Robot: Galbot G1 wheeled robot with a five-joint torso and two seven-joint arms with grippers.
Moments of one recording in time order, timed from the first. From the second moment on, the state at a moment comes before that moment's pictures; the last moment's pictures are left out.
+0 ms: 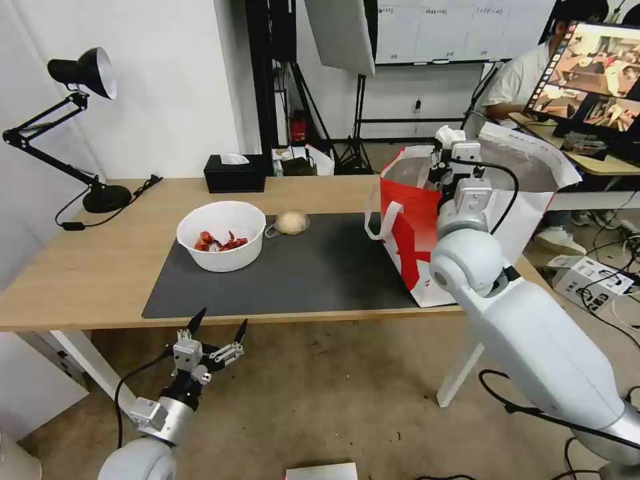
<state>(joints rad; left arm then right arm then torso) 1.58 -1.14 -0.49 -1.93 -0.36 -0.27 0.09 -0.52 0.99 0.00 1.85 0.52 -0.34 0.74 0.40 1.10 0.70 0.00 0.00</state>
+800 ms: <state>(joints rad) 1.57 -1.12 -0.51 -1.93 -0.39 -0.27 0.09 -0.55 0.96 0.00 1.95 0.70 -0.21 0.57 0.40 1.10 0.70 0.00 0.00</state>
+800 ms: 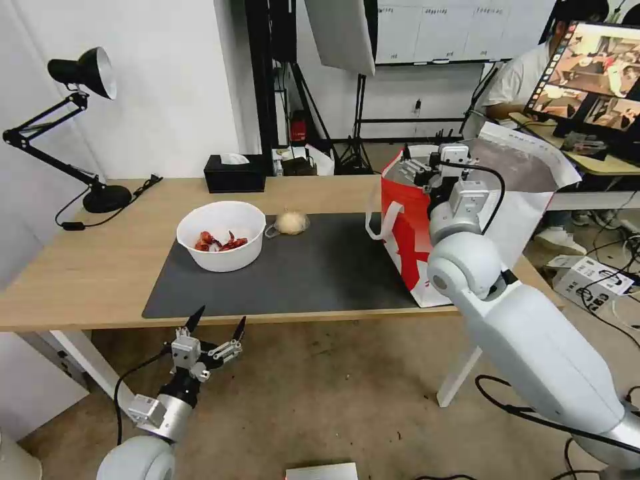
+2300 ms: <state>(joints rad) 1.63 -1.15 -0.52 -1.94 -0.34 -0.29 0.10 -1.59 1.04 0.30 2.10 0.35 0.15 0.05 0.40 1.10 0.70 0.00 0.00</state>
